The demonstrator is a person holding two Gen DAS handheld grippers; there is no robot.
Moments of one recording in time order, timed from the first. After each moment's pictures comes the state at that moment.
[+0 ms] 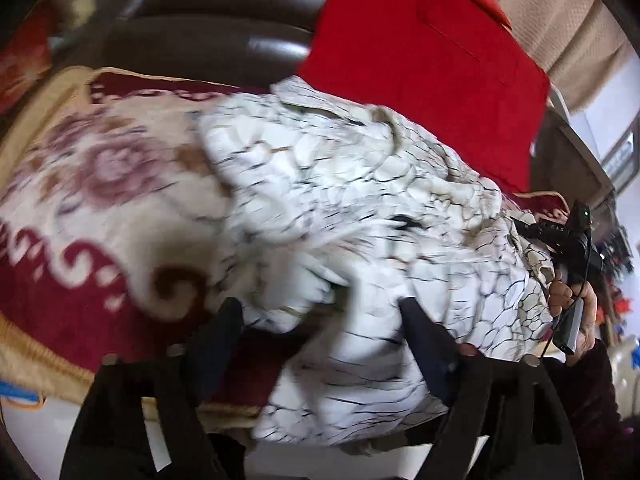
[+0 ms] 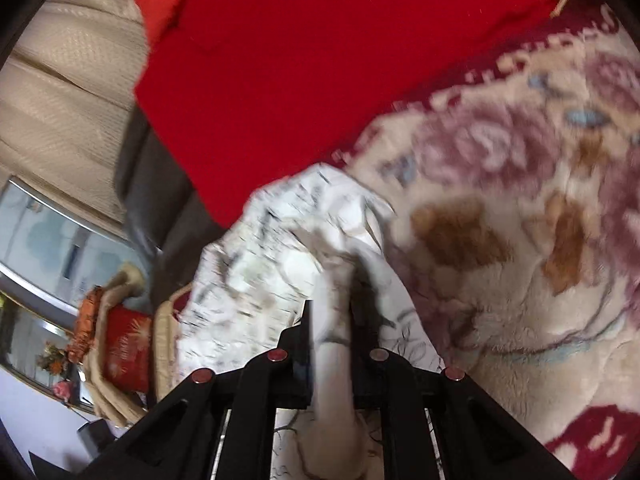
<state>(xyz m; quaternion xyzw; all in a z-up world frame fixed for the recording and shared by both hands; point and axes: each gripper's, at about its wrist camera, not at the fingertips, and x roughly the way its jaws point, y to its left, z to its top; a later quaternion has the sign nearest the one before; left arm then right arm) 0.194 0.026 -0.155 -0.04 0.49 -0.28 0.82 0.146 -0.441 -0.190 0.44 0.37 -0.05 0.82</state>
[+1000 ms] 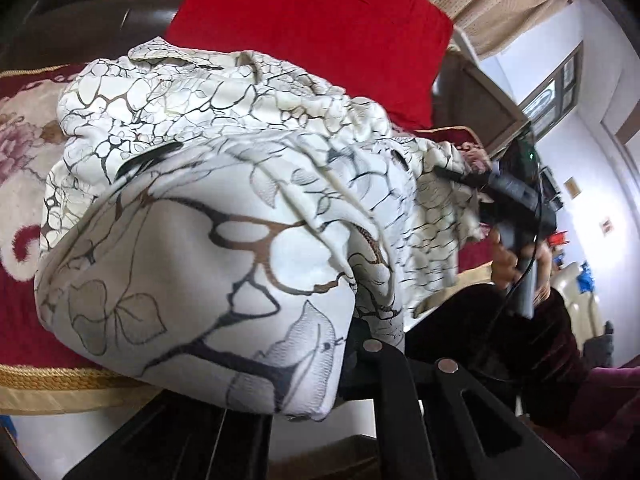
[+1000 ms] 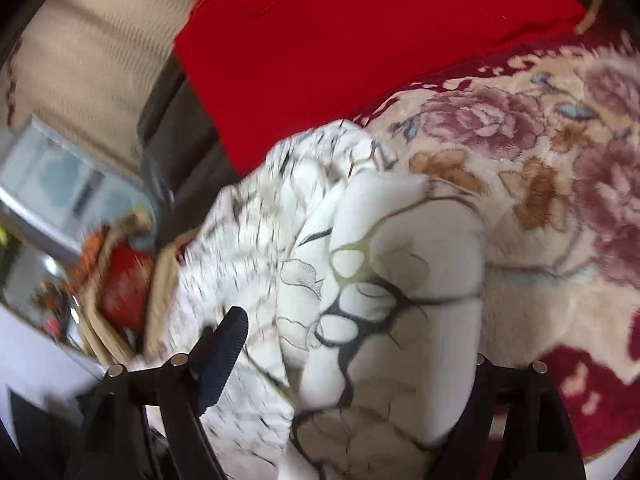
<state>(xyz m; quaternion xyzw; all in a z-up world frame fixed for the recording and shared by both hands) 0.128 -0.020 -0.158 -0.03 0.52 -0.45 0.73 0.088 -0.412 -0.170 0.34 0.41 0.00 0.85</state>
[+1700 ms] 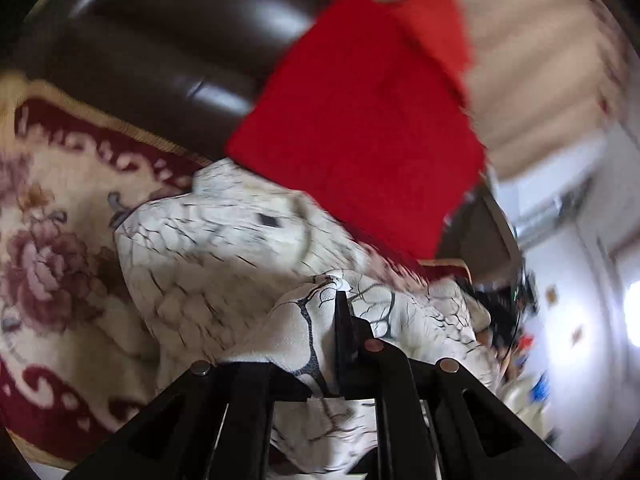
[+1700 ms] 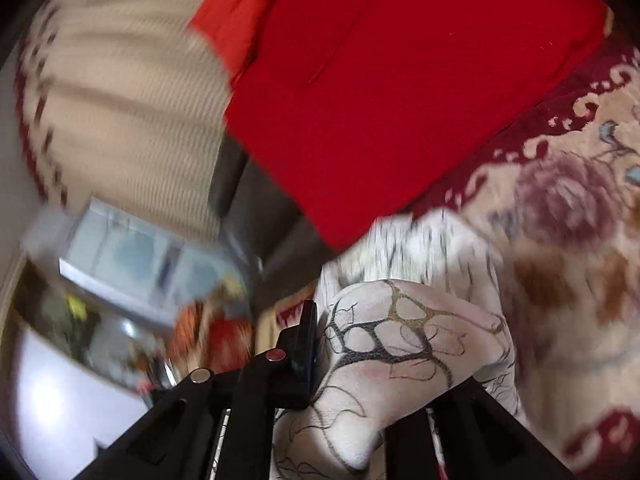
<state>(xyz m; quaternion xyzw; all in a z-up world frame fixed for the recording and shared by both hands) 0.360 0.018 -0.066 -0.21 0.53 -0.38 0.73 0.182 -0.499 -0.113 0.55 0.27 0.06 0.79</state>
